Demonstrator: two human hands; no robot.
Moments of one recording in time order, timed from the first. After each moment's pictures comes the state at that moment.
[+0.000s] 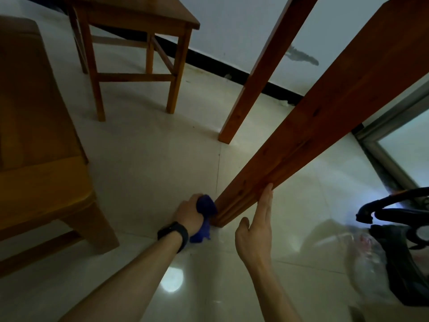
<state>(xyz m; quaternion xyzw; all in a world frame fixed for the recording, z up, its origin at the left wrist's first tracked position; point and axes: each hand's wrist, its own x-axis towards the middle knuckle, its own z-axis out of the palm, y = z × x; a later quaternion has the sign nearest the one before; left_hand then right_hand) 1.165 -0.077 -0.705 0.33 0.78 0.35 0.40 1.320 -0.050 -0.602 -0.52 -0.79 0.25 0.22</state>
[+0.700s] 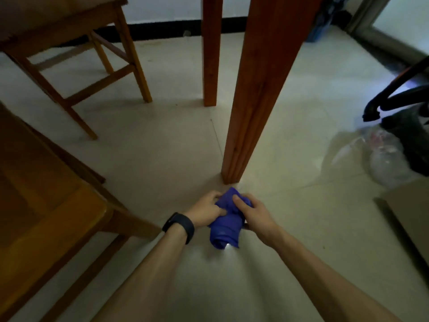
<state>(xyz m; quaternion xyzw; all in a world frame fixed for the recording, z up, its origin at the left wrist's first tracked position) 1.176 -0.139 -0.633 0.36 0.66 0.23 0.62 1.336 -0.111 -0.626 -0.58 -0.44 0.66 0.18</state>
